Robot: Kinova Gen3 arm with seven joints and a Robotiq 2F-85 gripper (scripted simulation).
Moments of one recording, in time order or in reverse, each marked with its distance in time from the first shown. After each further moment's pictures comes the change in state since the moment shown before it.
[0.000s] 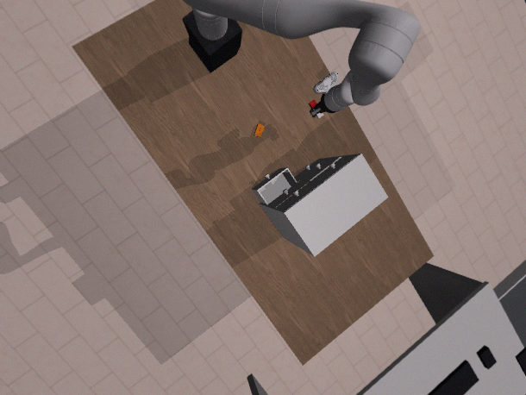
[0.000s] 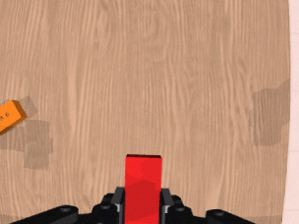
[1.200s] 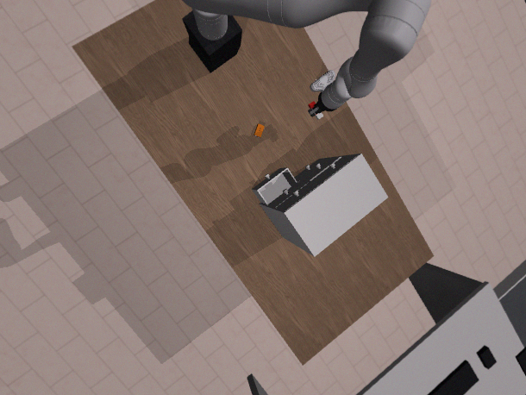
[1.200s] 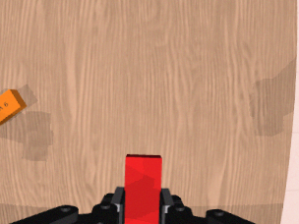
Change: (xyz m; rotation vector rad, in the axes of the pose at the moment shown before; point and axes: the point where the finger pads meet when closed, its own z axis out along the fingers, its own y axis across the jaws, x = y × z) arm -0.002 -0.003 0.001 -0.002 -0.089 0.012
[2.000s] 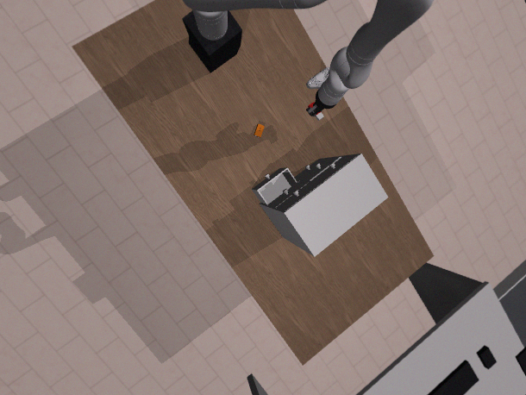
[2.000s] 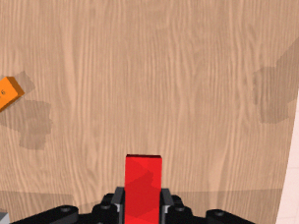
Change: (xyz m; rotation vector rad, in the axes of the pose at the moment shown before) arm -0.002 -0.002 -0.001 -0.004 -0.106 0.010
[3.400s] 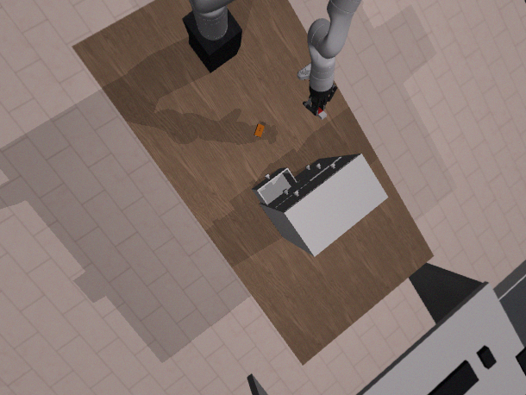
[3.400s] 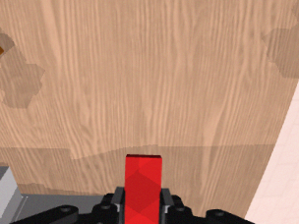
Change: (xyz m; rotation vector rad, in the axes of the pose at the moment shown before) arm -0.001 0.006 -0.004 -0.020 -0.350 0.014
